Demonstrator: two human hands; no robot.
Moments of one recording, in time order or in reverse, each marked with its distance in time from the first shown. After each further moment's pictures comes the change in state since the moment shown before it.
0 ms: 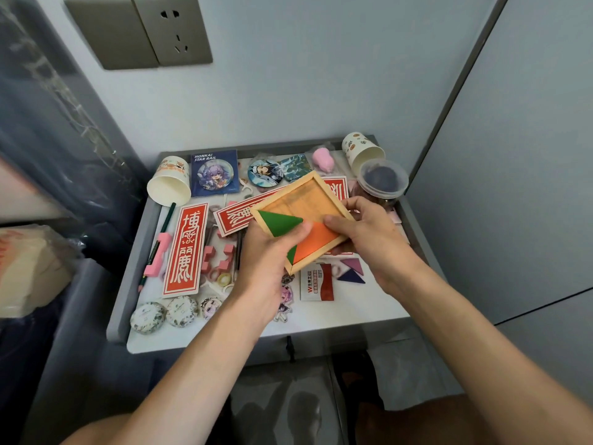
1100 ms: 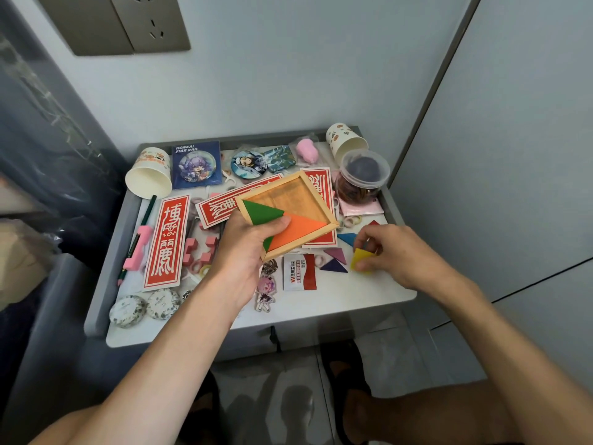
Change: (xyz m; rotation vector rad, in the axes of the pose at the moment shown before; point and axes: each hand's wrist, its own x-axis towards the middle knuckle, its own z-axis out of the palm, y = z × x) left_hand 0.008 0.003 -0.004 0.061 0.010 -0.078; right_hand -0.006 0.032 -0.076 -1.025 -0.124 0.013
